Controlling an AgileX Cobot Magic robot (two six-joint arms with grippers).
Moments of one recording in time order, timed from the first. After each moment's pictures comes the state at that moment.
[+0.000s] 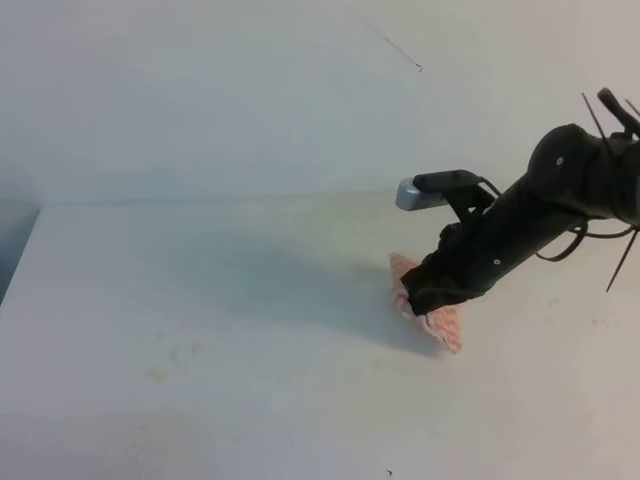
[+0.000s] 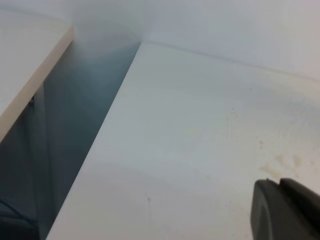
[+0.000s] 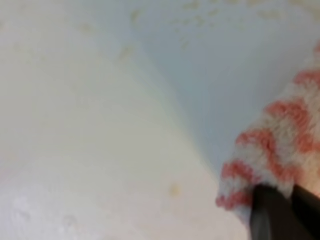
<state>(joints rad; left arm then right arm) 0.12 0.00 0.00 -0.13 0.33 -0.17 0.36 2.09 -1.46 0.60 0.74 -0.53</state>
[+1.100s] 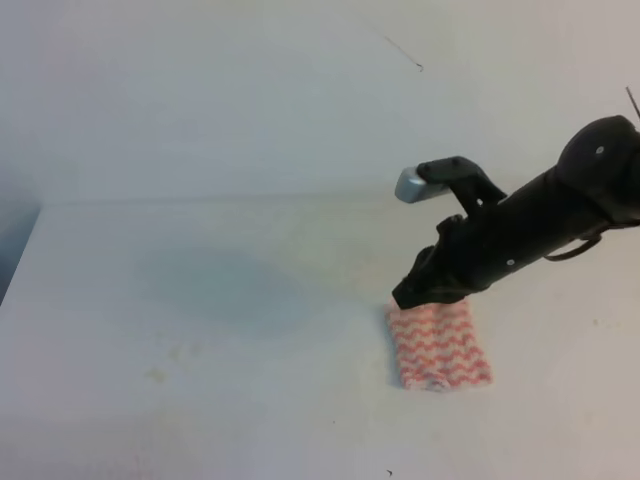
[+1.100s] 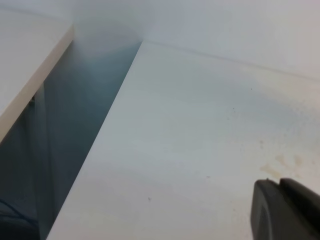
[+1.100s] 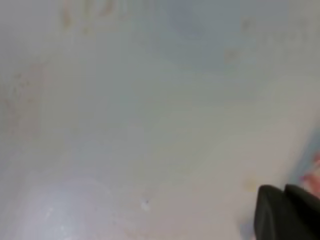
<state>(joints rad) 0.12 0.00 0.00 -0.13 0.33 -0.17 0.36 1.91 -1.35 0.77 0.76 -0.78</state>
